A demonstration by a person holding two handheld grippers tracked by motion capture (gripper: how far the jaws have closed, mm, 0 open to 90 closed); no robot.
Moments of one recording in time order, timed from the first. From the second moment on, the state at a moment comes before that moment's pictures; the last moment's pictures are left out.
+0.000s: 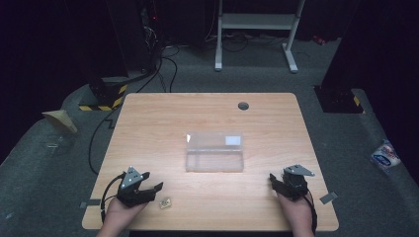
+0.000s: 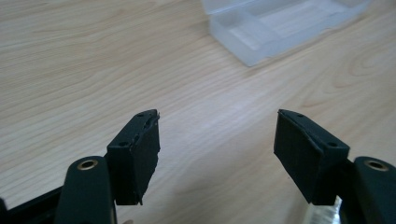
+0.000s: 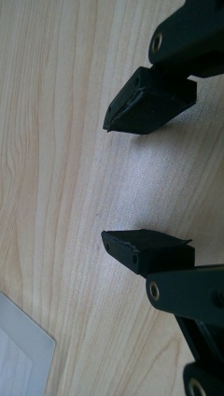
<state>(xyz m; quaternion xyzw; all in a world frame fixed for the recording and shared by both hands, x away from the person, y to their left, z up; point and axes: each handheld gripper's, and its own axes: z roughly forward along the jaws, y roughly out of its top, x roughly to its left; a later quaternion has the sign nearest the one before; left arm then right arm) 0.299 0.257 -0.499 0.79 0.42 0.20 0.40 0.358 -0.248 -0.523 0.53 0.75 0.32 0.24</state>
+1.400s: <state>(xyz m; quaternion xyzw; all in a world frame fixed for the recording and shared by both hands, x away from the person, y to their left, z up) 0.274 0.236 -0.519 0.83 0.37 0.16 0.38 0.356 -0.248 -0.523 0.52 0.75 0.32 0.24</state>
